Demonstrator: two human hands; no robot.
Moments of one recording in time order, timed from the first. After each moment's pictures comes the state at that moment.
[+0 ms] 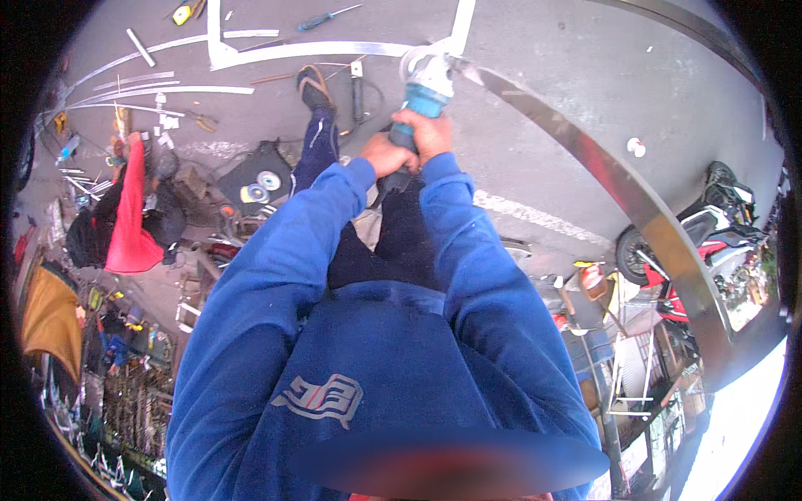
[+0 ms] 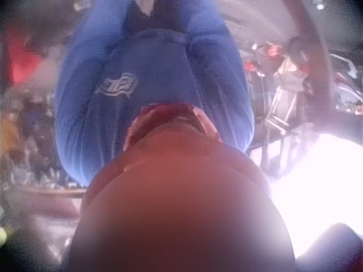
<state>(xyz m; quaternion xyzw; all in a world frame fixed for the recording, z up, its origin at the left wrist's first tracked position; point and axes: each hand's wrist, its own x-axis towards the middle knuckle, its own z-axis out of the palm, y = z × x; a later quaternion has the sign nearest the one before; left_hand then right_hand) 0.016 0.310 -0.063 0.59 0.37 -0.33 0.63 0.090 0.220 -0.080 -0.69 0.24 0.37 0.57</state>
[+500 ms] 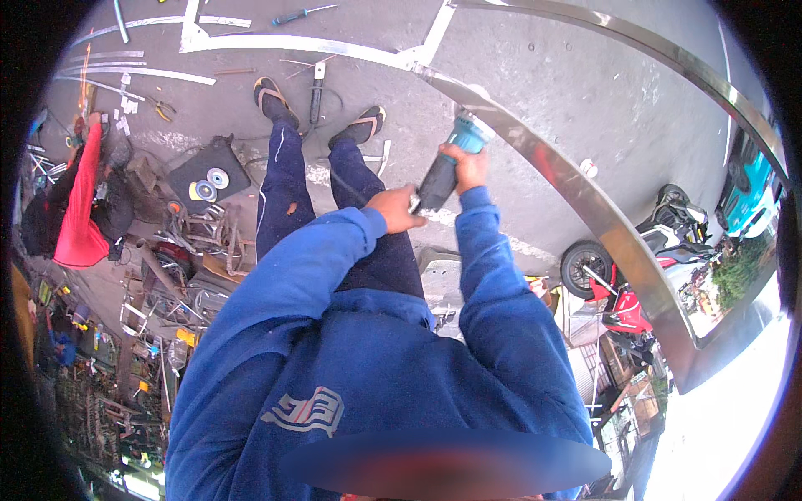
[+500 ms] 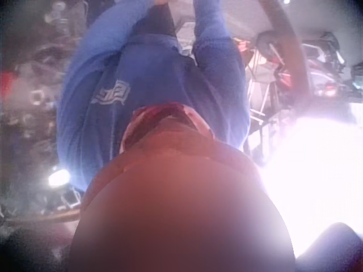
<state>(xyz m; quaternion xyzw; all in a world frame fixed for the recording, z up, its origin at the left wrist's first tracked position) -0.008 0.176 -0.059 0.69 0.18 -0.39 0.58 0.160 0.058 -0.091 -0.83 0.18 0.32 0.42</state>
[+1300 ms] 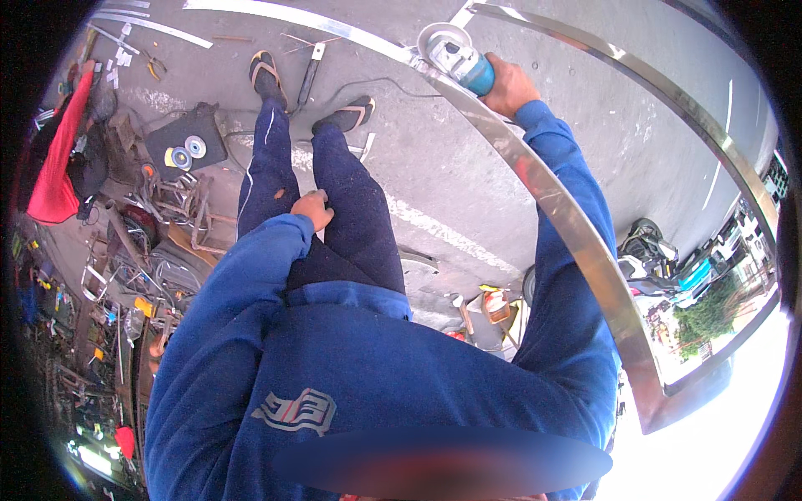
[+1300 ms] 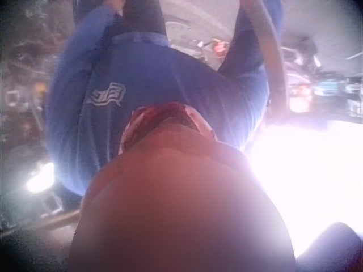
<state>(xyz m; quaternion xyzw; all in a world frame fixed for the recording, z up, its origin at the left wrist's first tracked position) -0.126 0.184 -0.104 0.69 0.37 -0.43 0.45 0.353 0.182 -0.047 -0.78 -0.49 0.38 -0.04</state>
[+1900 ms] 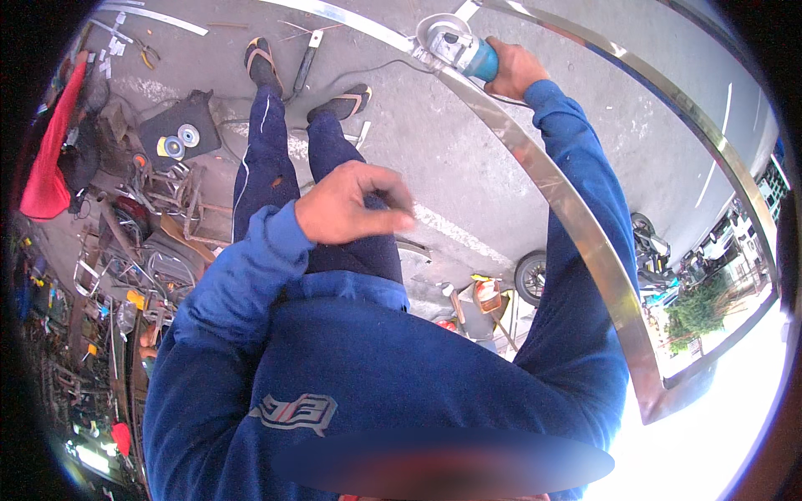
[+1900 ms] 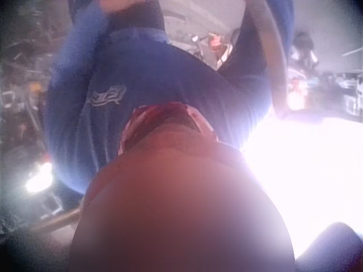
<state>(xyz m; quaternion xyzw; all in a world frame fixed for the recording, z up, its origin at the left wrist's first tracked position) 0.025 0.292 0.081 0.44 0.17 -0.11 0.87 0.364 0.210 -0.038 -0.73 -0.55 0.37 -0.15</state>
